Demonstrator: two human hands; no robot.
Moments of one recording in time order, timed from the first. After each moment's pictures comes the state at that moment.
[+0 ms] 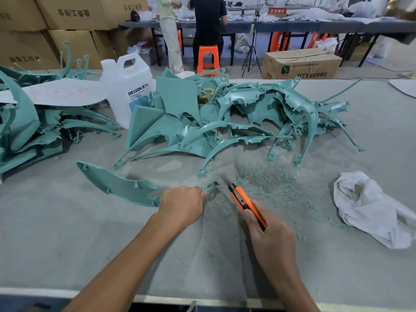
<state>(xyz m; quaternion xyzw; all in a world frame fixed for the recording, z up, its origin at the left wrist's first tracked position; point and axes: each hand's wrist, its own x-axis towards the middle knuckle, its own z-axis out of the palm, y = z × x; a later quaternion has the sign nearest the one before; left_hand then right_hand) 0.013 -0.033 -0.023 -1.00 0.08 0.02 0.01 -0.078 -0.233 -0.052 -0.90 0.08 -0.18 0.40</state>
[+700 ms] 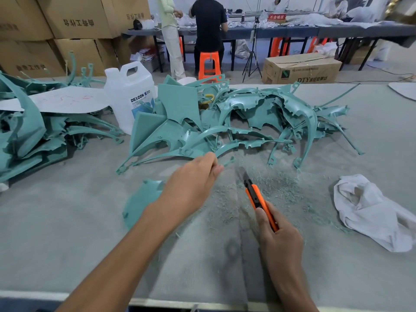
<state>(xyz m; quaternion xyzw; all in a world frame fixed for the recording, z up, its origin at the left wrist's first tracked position) 0.008 -0.046 0.048 -0.95 0.18 -0.11 -0.22 -0.078 -0.238 -0.051 -0.83 0.15 -0.21 0.49</state>
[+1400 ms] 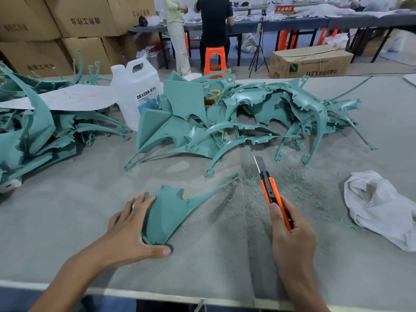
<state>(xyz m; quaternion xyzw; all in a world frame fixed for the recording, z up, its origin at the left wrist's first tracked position) -0.057 0.104 -0.029 -0.98 0.04 0.14 -0.15 -0.080 -0.240 -0.052 -0.78 0.15 -0.24 0.56</state>
